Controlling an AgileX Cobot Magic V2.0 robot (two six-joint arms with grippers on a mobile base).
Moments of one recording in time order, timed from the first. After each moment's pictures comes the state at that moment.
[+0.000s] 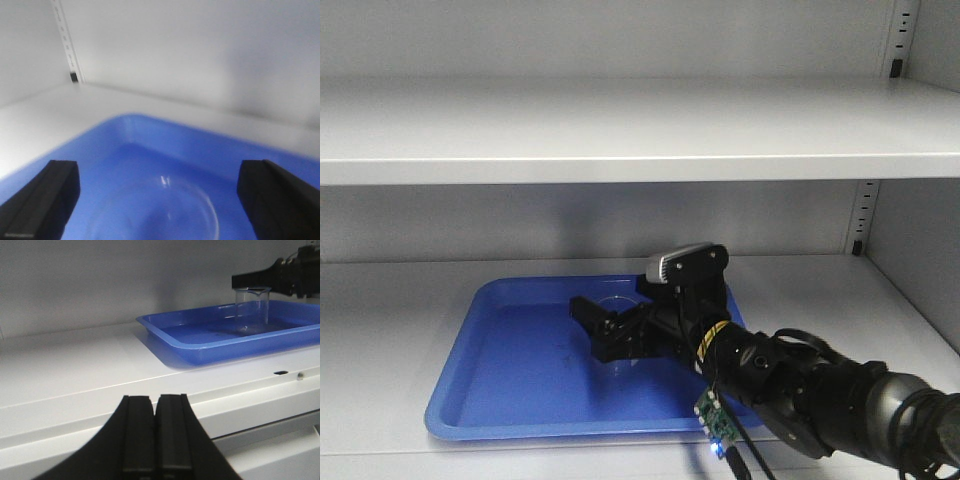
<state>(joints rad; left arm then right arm) -0.26 -0.01 0.03 -0.03 0.01 0.09 0.47 1.86 -1.21 -0.50 -0.56 0.48</state>
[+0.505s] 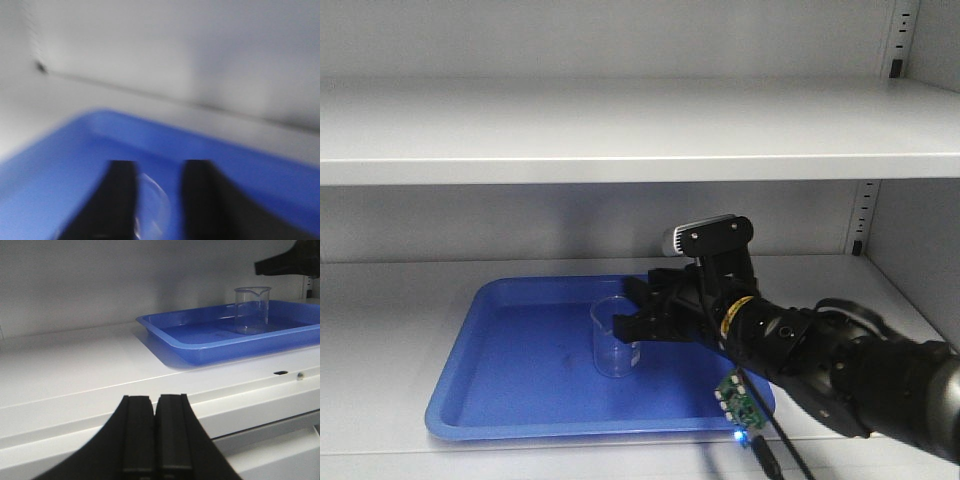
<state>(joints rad) -0.26 -0.01 0.03 -0.03 0.01 0.09 0.47 1.72 -1.21 -0.50 -0.22 0.48</state>
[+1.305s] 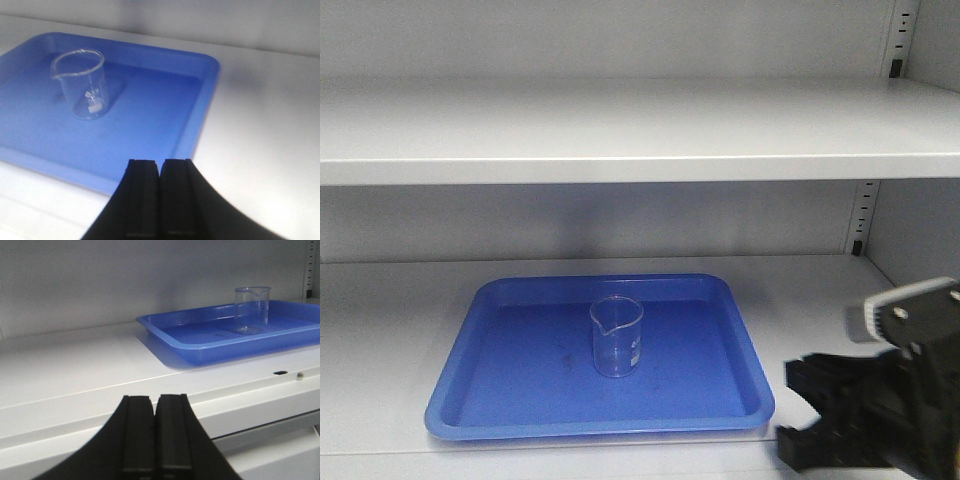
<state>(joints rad) -0.26 -0.01 0.03 -0.03 0.01 0.09 0.47 1.03 -0.72 -0.49 0.16 0.48</state>
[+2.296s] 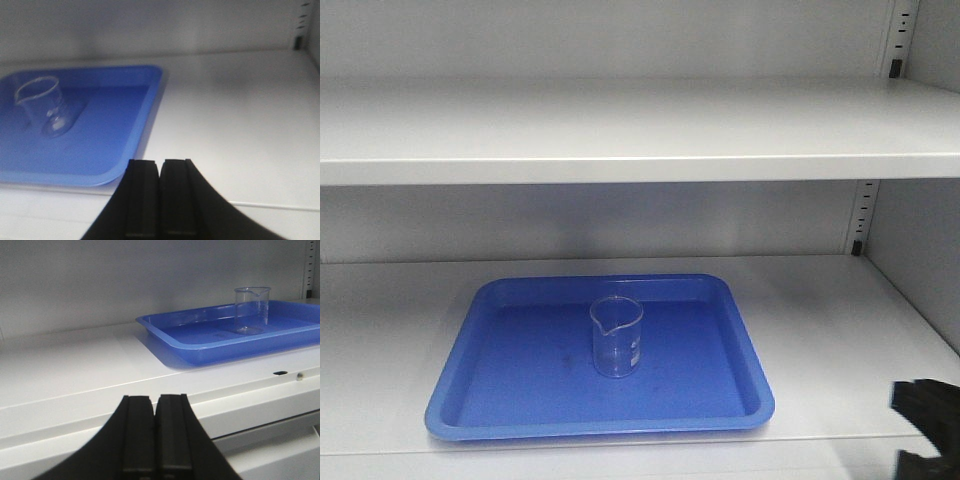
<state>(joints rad) -0.26 -0.01 0.03 -0.03 0.01 0.09 0.29 0.77 -0.56 -0.22 0.13 0.32</state>
